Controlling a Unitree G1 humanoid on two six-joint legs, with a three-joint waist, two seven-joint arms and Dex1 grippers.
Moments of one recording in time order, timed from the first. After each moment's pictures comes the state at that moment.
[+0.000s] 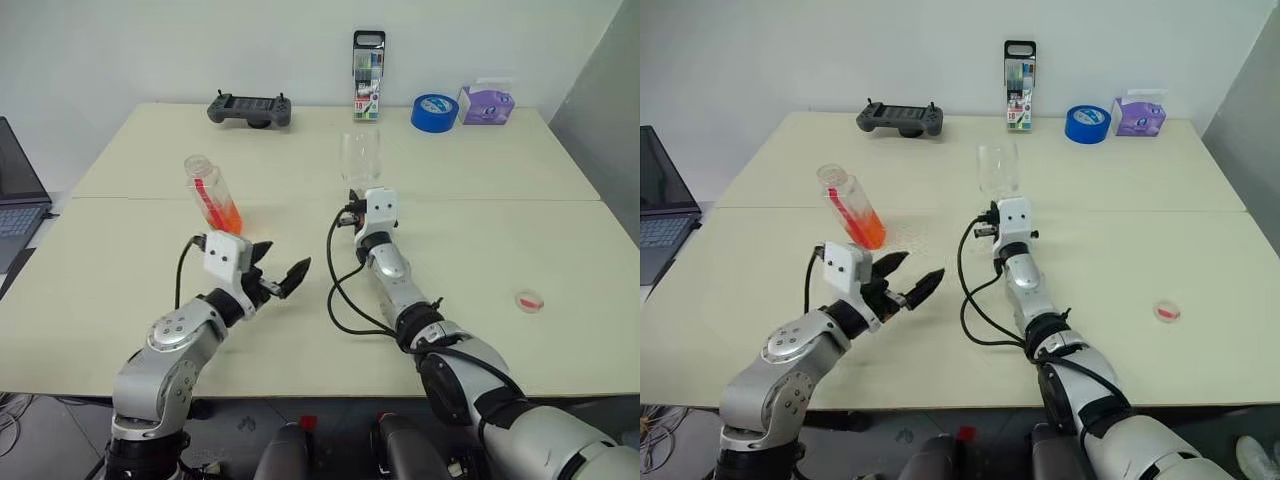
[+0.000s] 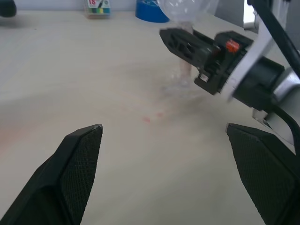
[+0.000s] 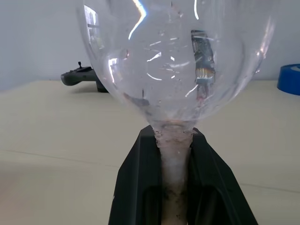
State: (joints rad) left arm -0.13 0.37 0.09 -0.48 -0.45 0.67 -0.43; right arm -1.01 0.14 -0.02 1.20 0.02 -0.56 -0.03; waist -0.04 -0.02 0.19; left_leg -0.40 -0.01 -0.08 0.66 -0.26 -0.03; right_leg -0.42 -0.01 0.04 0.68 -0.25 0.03
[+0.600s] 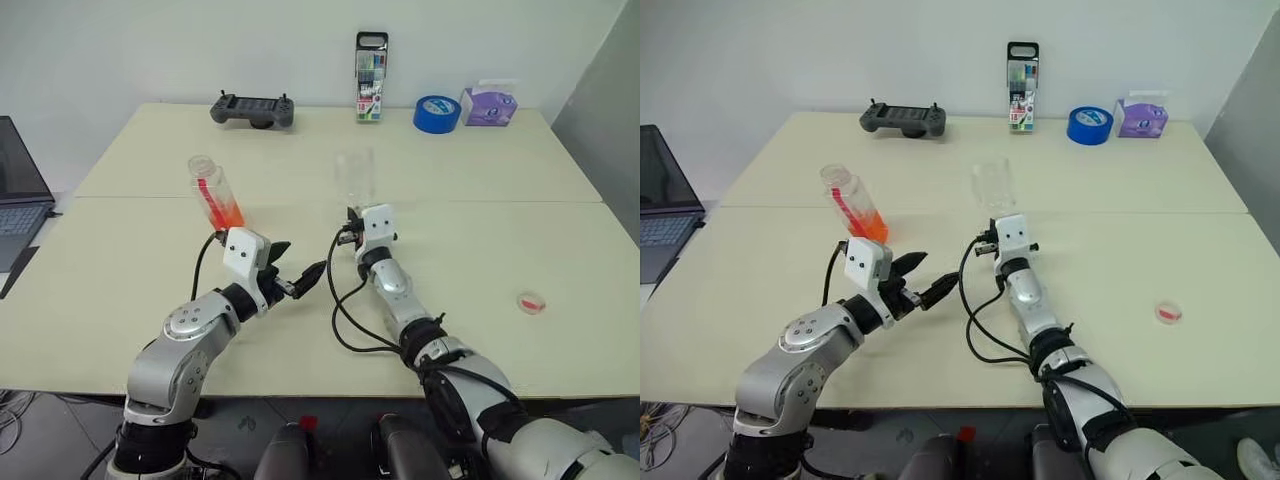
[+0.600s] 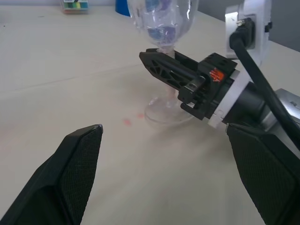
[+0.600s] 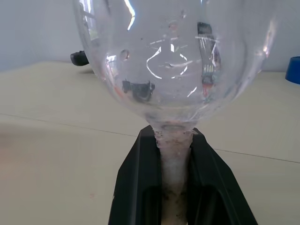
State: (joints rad) left arm -0.20 0.39 0.05 -0.42 -0.45 0.67 -0.46; right arm -0.80 0.13 0.04 1.05 -0.02 -0.57 0.00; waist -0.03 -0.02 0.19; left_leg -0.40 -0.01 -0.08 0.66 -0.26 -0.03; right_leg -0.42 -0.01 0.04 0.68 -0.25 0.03
